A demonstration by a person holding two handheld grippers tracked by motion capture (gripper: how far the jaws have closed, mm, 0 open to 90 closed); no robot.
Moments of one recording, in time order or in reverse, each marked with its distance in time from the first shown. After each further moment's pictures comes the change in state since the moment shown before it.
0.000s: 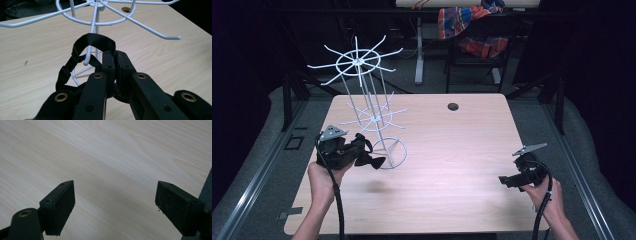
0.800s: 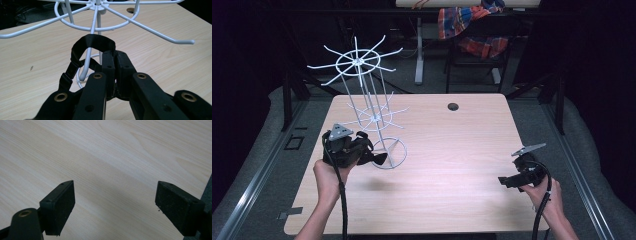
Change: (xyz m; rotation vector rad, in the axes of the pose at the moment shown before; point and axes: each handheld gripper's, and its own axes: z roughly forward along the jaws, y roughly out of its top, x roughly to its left) left arm -0.006 0.003 0.014 -0.004 0.050 0.043; right arm 0.001 0.000 0.002 0.012 0.003 -0.003
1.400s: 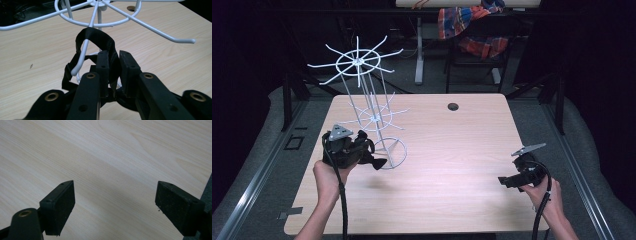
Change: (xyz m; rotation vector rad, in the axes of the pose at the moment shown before) left arm 0.002 -0.004 -0.001 0.009 -0.003 -0.005; right arm 0.001 0.000 -0.001 -0.009 0.006 0.004
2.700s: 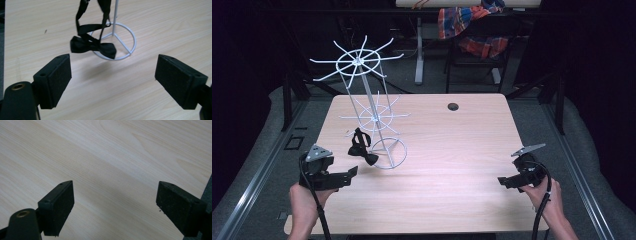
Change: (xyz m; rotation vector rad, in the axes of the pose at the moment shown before) left arm 0.016 -0.049 -0.043 0.104 0.044 -0.053; right arm 0.003 0.000 -0.002 0.004 -0.005 -0.009
